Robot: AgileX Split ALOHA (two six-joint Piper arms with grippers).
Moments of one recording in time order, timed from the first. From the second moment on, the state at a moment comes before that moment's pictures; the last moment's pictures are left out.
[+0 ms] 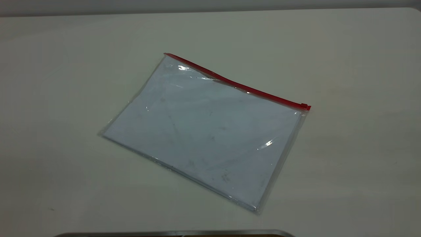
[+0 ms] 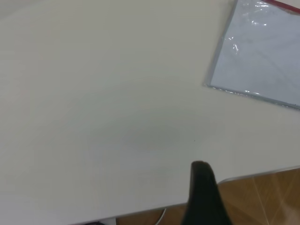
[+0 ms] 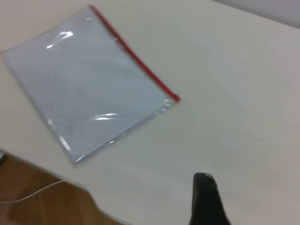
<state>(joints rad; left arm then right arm) -0.04 -0.02 -0.49 -0.08 1.14 0.13 0.06 -0.02 -0.48 0.25 1.15 -0.33</state>
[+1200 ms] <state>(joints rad) -0.04 -0.02 -0.49 -0.08 1.14 0.13 -0.02 -0.02 -0.48 0.06 1.14 -0.12</state>
